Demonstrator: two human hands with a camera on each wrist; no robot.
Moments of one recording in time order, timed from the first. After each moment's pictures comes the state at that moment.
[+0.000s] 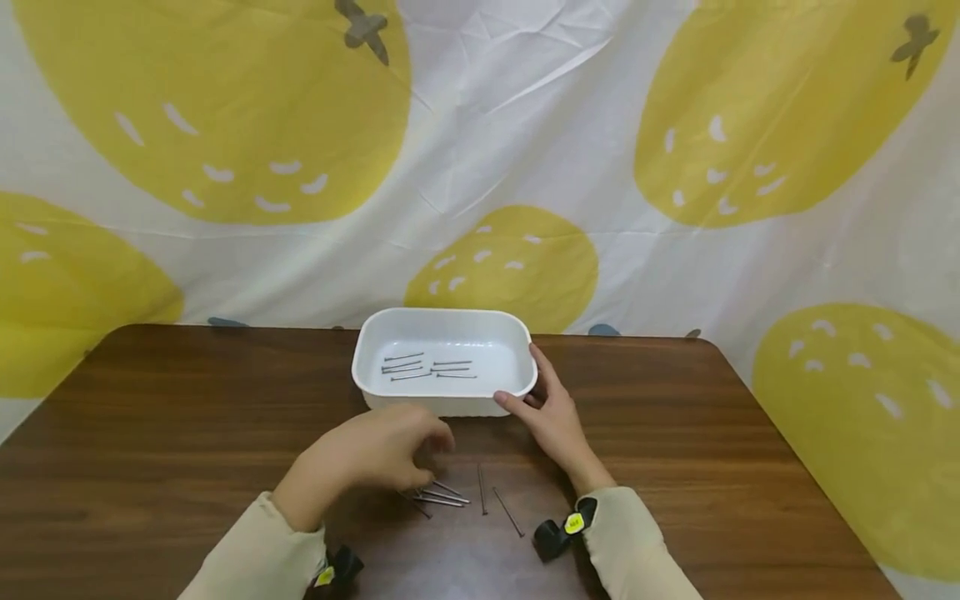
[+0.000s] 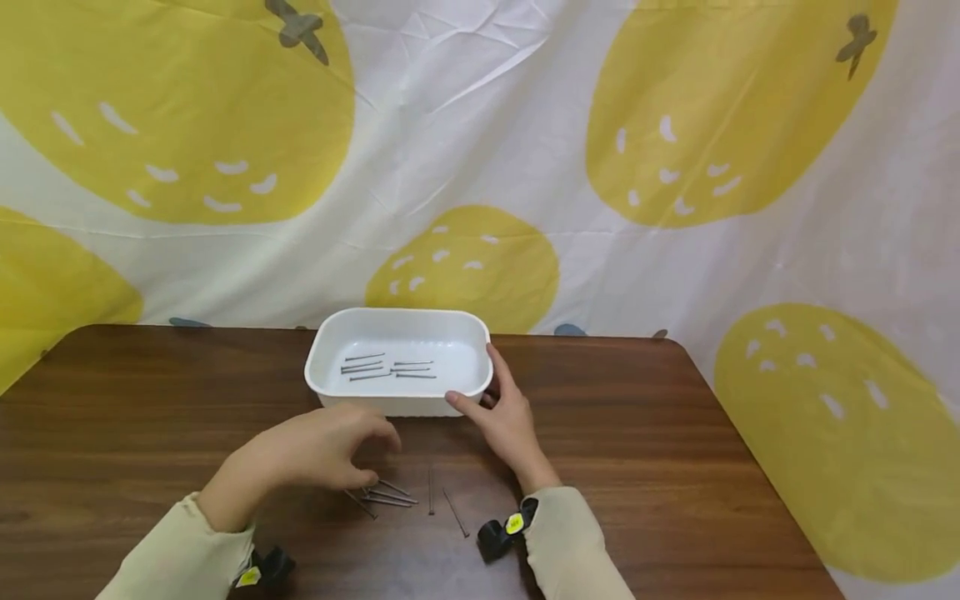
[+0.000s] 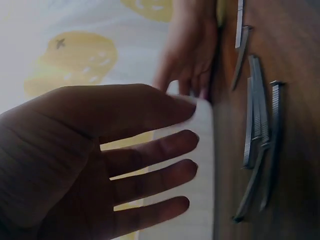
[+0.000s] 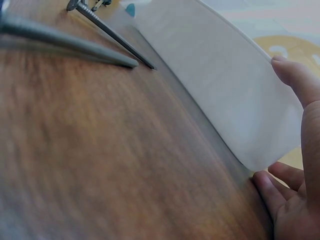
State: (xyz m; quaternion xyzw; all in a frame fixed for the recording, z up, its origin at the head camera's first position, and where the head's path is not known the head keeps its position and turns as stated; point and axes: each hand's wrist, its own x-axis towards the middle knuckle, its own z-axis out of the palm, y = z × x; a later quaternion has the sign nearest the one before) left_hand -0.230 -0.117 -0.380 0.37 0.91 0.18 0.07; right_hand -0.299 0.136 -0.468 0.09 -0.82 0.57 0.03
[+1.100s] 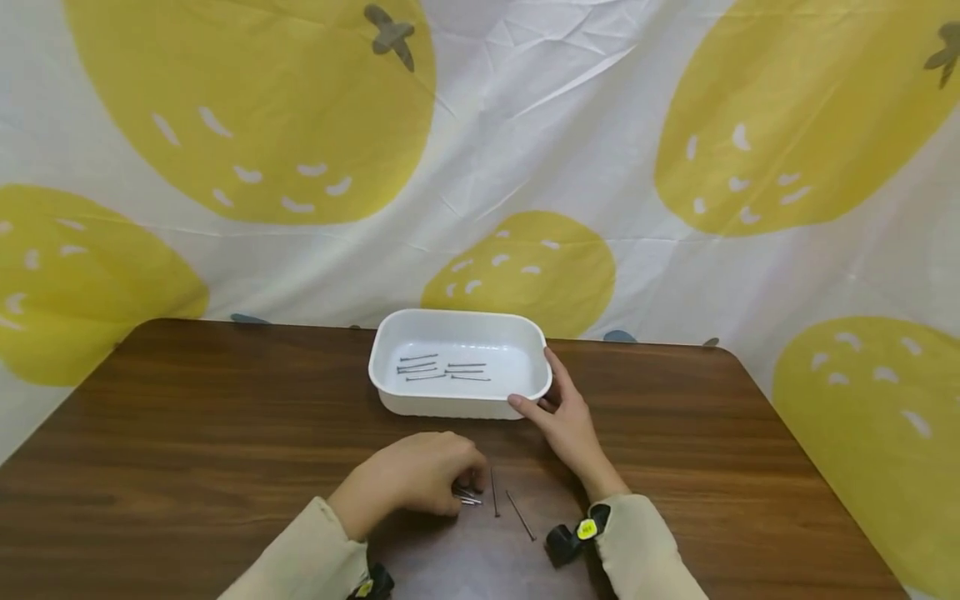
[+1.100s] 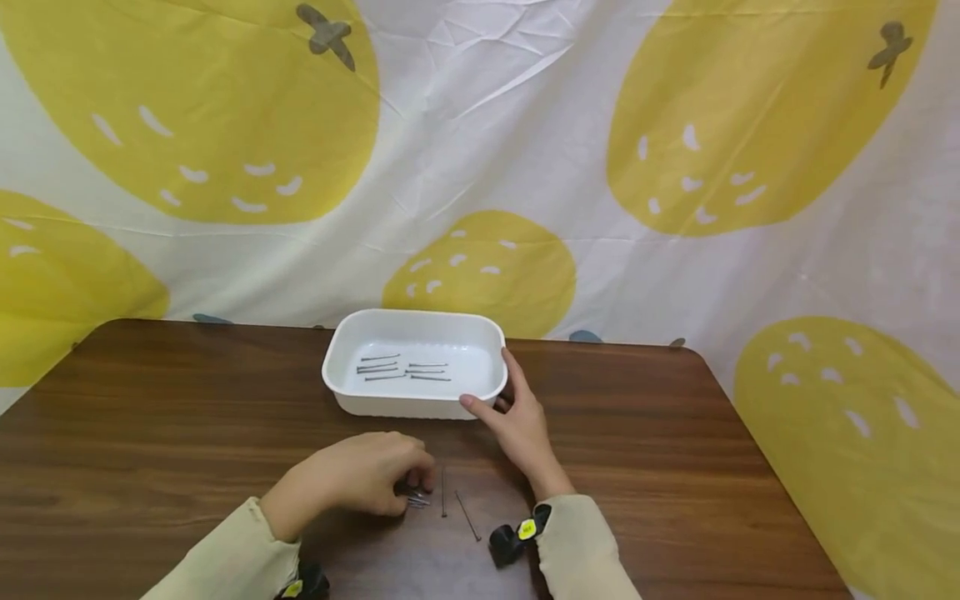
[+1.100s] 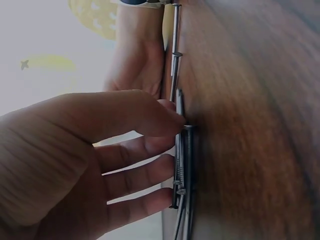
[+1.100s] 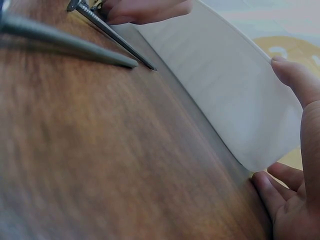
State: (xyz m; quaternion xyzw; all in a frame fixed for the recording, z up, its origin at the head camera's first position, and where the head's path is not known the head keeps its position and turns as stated) left_hand -0.228 -0.089 -0.407 0.35 0.91 0.15 0.14; right_hand -0.300 0.134 -0.470 0.09 -0.82 0.57 0.03
